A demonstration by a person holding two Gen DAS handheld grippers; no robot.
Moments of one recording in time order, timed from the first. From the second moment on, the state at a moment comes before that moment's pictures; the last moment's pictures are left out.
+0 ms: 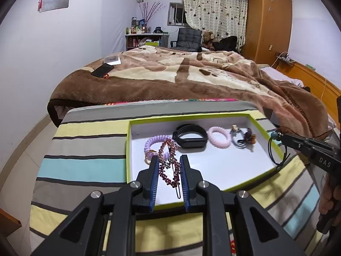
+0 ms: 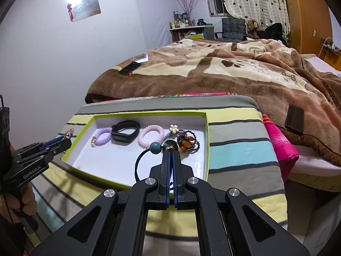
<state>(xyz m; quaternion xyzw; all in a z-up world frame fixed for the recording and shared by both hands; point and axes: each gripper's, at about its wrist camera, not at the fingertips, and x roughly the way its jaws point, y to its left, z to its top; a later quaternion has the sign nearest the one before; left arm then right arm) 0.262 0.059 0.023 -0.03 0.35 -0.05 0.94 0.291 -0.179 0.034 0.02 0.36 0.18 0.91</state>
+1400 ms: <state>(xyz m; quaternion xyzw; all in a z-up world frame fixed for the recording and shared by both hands) 0.275 0.059 0.006 -0.01 0.37 -0.04 0.93 0.297 -0.174 0.014 0.00 0.39 0.17 0.91</state>
